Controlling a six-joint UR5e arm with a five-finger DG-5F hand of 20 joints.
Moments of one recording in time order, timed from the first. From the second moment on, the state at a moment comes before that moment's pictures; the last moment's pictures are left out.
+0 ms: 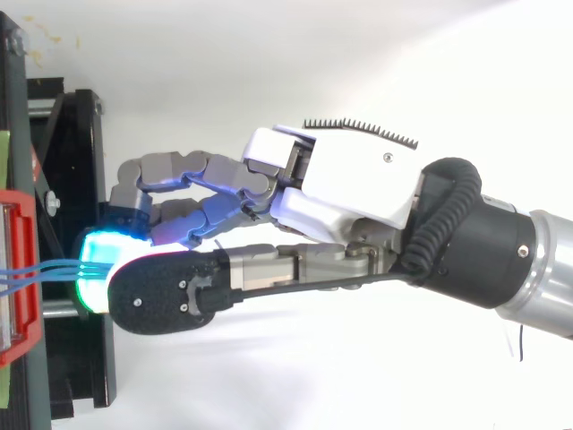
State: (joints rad) arm 0.24 -2.29 -1.13 -2.87 -1.01 0.12
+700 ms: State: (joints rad) arm 0.24 -2.30 -1.13 -2.87 -1.01 0.12
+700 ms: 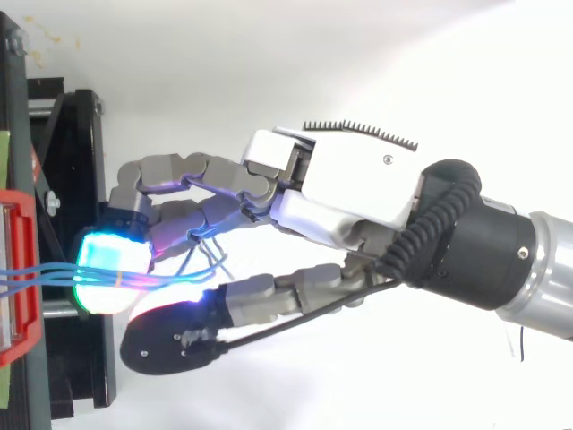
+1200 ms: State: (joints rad) arm 0.24 -2.29 -1.13 -2.87 -1.01 0.12
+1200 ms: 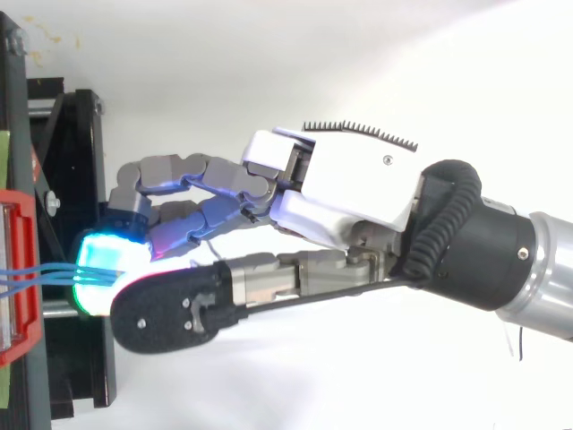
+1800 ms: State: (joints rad) arm 0.24 -2.29 -1.13 -2.87 -1.01 0.12
